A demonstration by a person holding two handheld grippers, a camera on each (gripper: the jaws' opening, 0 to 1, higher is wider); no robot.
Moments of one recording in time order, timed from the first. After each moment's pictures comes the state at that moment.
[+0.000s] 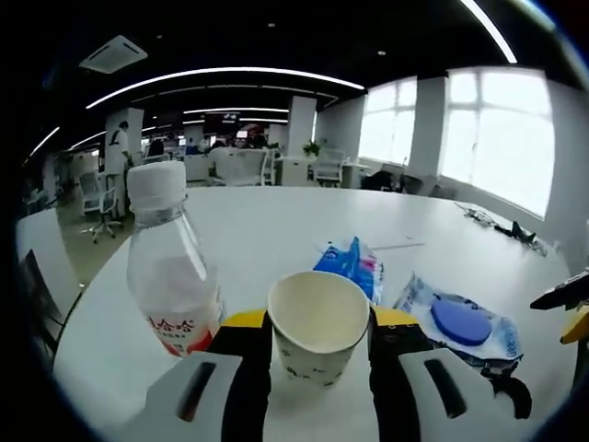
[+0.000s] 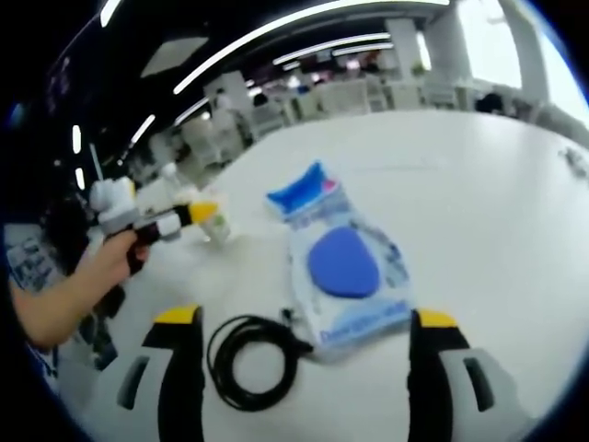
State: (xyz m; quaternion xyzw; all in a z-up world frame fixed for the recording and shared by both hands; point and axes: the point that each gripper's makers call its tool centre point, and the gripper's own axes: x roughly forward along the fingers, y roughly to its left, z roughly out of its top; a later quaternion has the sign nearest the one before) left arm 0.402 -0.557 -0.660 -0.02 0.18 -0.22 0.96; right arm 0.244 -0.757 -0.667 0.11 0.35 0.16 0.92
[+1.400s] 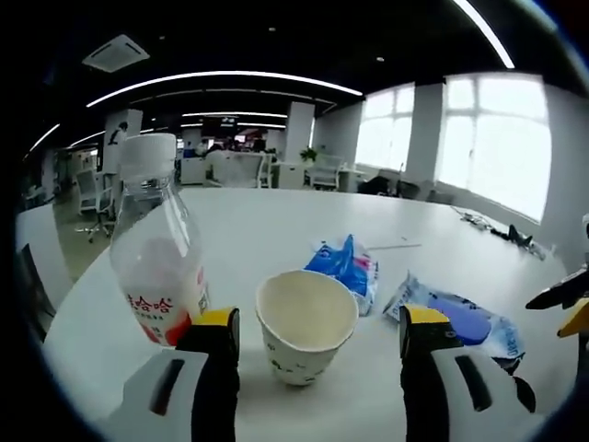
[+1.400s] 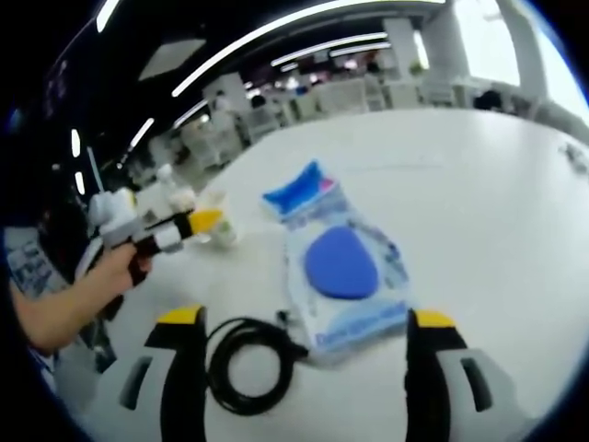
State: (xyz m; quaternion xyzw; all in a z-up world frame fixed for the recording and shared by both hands) left arm 0.396 -0.566 -0.665 -0.03 0.17 -0.23 0.96; right arm 0.248 -0.763 -0.673 0.11 0.34 0.15 0.92
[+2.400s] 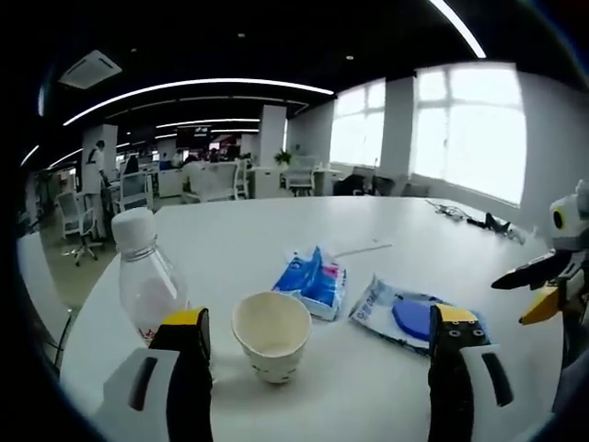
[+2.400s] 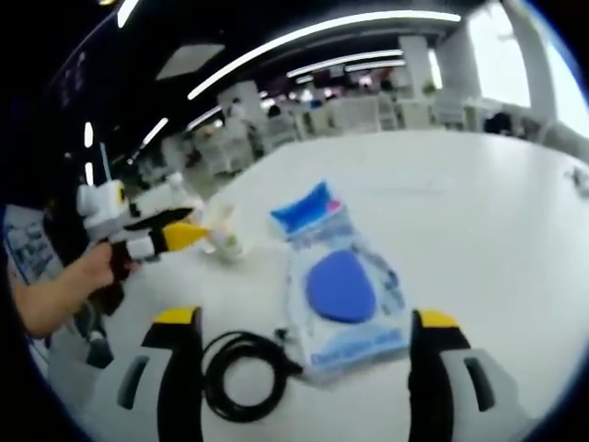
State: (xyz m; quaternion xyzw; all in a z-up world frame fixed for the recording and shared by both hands) left arm 0.368 -0.580 -0.631 0.00 0.17 -0.28 0.94; right arm 0.259 -0.766 -0.655 0.09 0.31 0.18 0.93
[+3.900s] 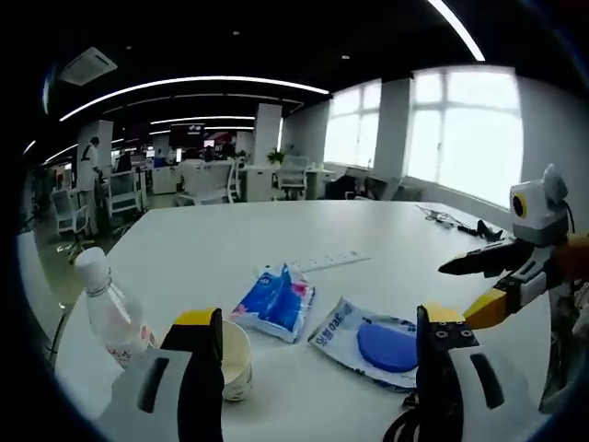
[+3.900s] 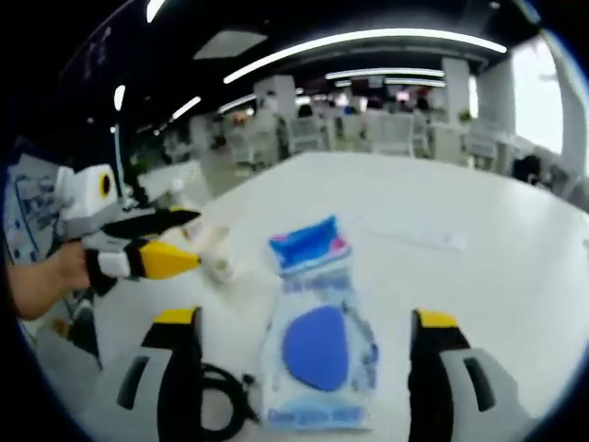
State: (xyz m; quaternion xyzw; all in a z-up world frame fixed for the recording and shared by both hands) left arm 0.365 -0.638 -0.603 -0.01 0.17 -0.29 0.94; right arm 0.330 -0.773 -0.627 0.01 0.28 0.24 0.93
